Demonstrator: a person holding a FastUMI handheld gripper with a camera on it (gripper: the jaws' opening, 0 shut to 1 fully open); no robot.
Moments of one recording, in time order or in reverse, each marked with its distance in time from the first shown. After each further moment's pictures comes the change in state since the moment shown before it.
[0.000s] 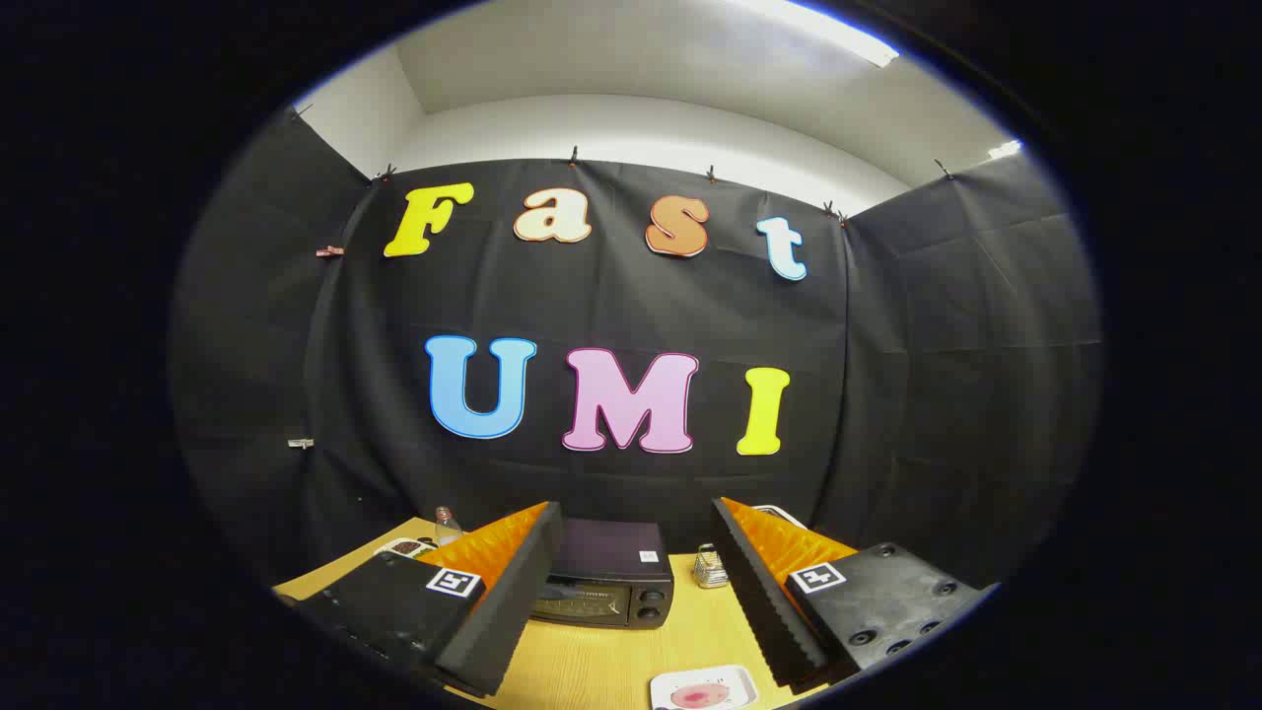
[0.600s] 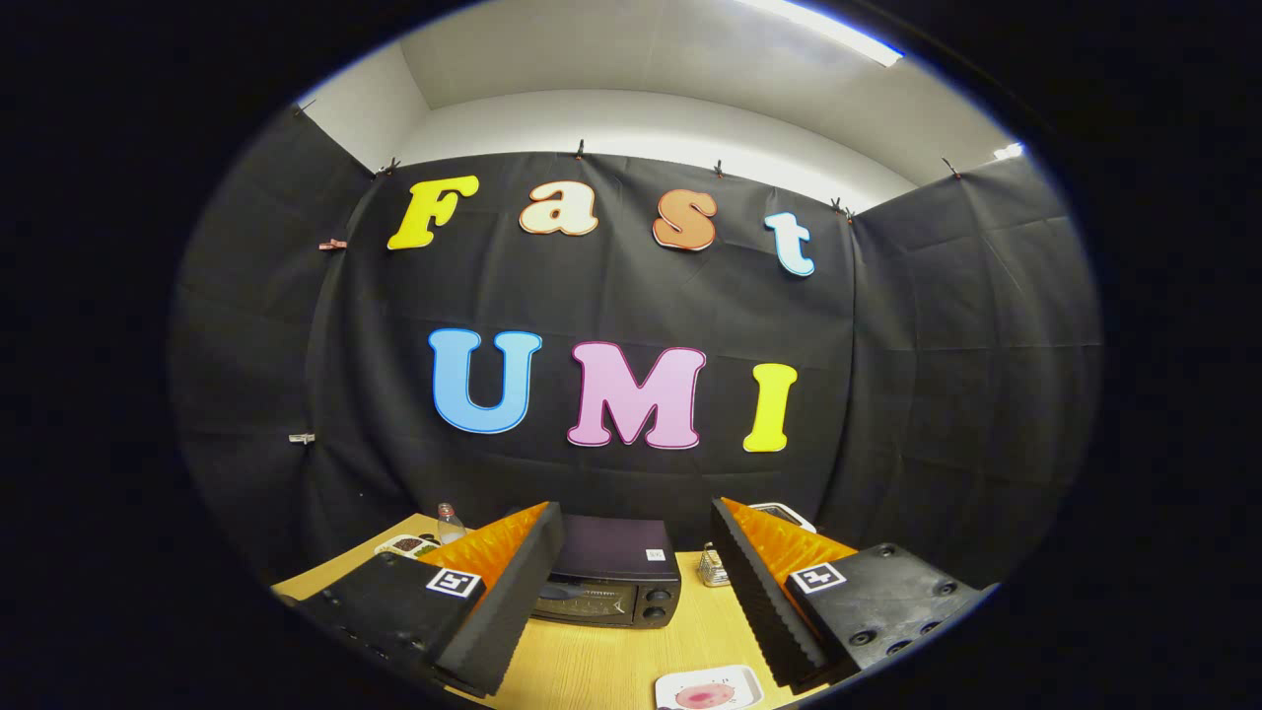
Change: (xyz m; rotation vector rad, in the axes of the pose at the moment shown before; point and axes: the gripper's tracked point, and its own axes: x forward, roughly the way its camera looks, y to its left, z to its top) arm 0.009 0.008 -0.008 -0.012 0.023 0.002
